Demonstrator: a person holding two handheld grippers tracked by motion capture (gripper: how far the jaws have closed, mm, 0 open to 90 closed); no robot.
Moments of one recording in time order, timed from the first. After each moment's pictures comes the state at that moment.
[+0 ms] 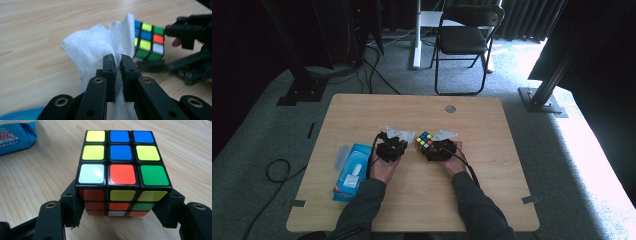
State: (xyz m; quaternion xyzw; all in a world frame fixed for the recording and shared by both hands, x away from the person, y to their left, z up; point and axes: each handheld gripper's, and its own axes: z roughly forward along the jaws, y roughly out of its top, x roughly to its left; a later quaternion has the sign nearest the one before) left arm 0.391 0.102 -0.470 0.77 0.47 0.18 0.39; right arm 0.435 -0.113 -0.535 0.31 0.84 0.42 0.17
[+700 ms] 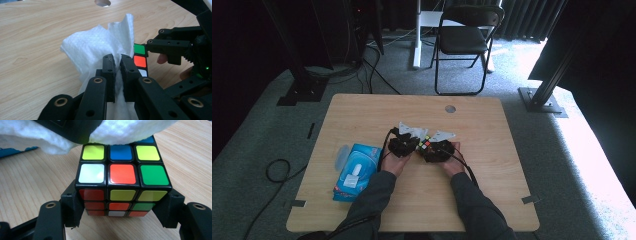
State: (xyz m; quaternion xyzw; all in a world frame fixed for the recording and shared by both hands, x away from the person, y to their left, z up) left arm 0.411 0.073 -0.481 0.78 0.43 0.16 0.41; right arm 0.431 -0.107 -0.534 0.30 0.84 0.42 0.17
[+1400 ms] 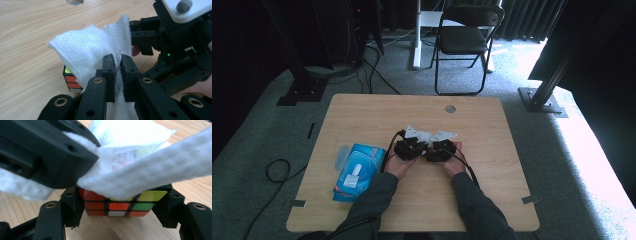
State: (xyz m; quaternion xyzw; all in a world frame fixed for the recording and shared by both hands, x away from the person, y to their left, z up) left arm 0.405 0.058 -0.482 0.81 0.37 0.12 0.43; right arm 0.432 -0.111 -0.534 0.31 0.84 0.42 0.18
